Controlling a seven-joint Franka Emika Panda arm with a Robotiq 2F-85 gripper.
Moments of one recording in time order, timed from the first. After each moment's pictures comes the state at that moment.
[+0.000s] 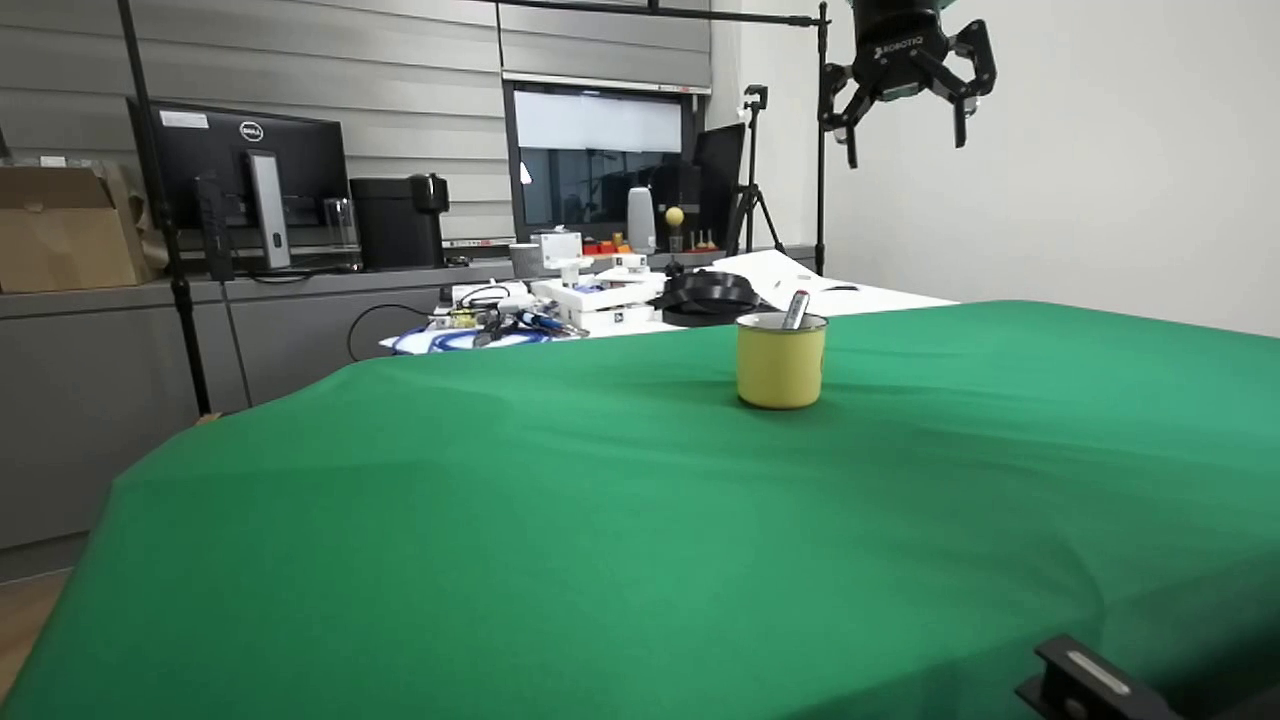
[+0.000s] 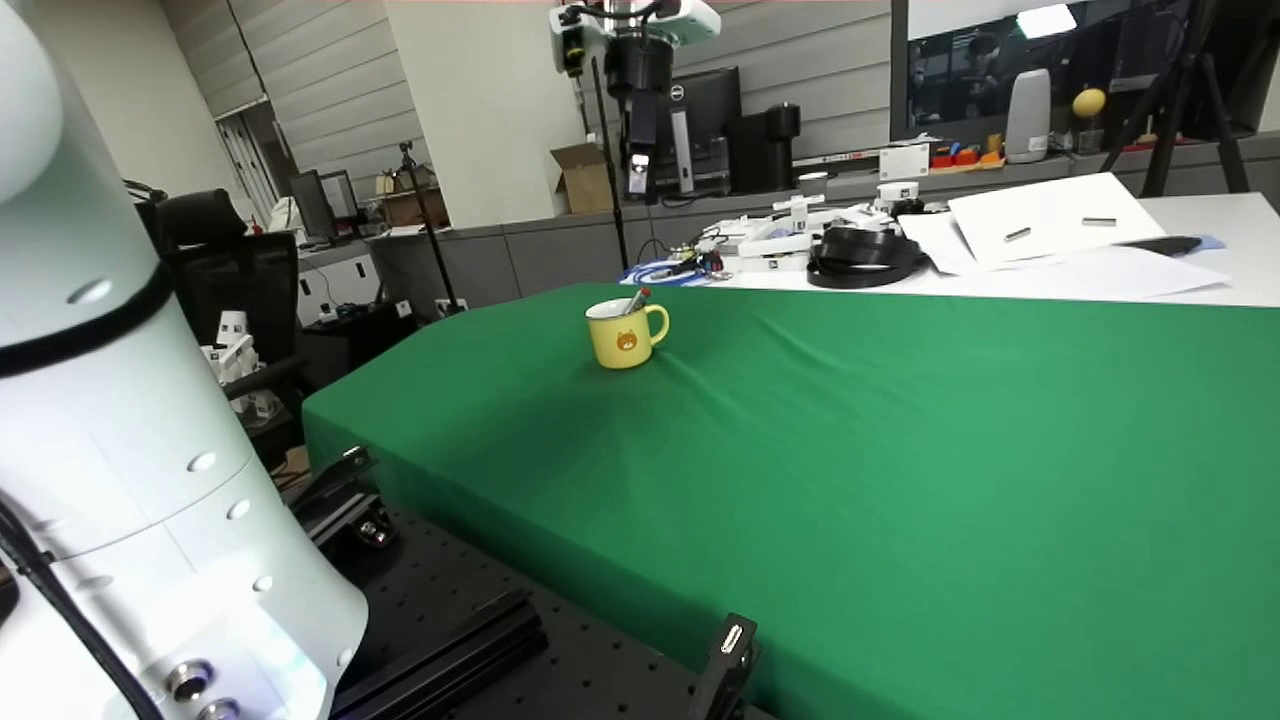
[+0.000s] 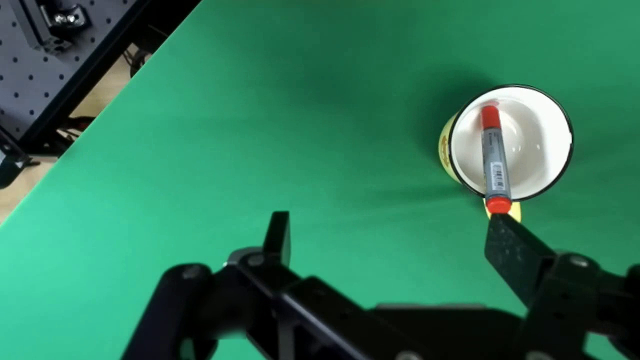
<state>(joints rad) -0.07 0.18 0.07 -1.96 0.08 1.86 0.78</state>
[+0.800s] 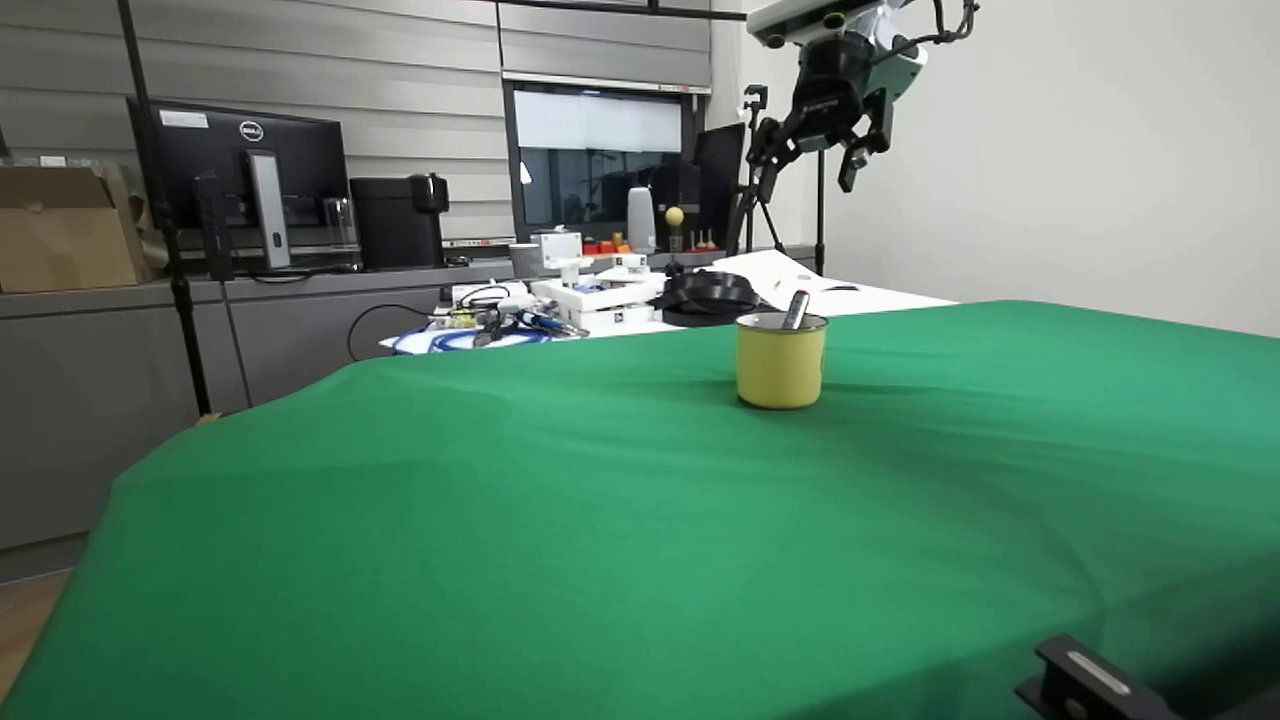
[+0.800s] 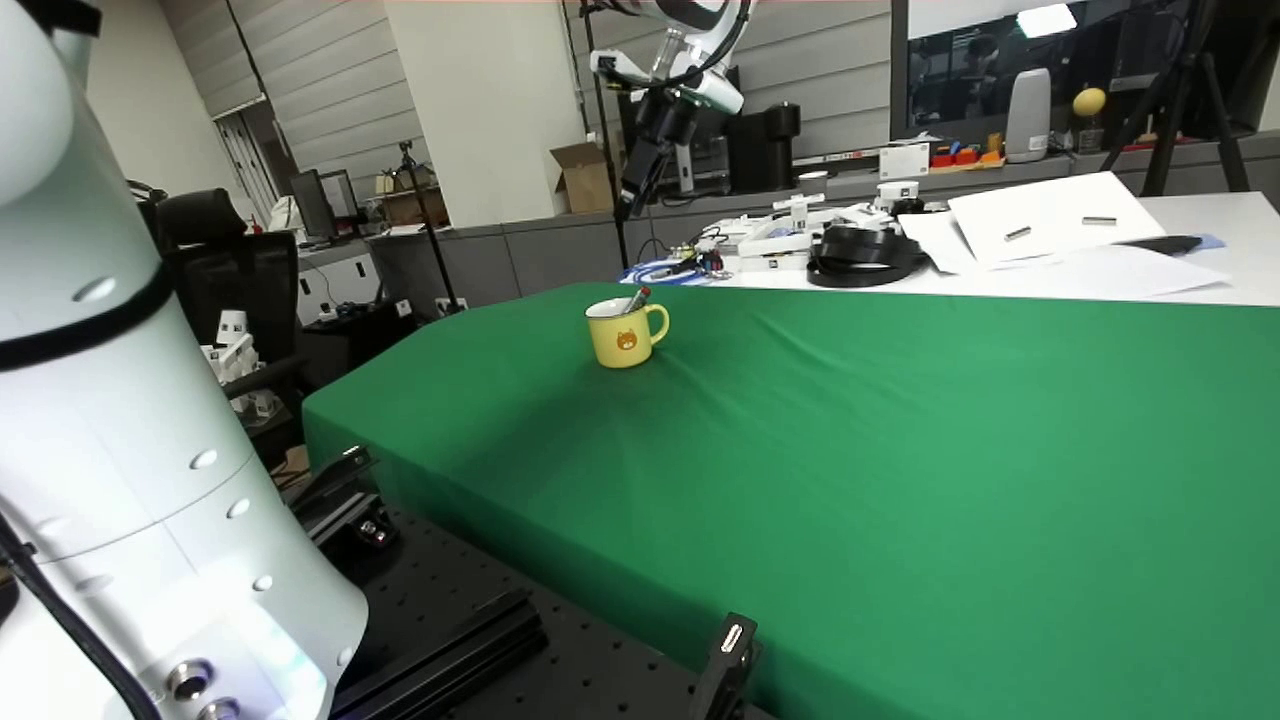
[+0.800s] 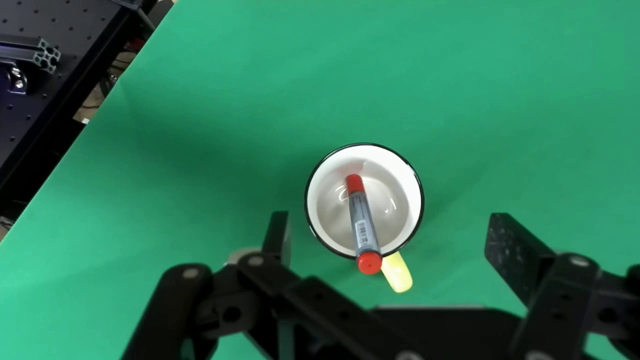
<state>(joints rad) -0.04 0.46 0.01 -1.69 0.47 1.76 0.89</state>
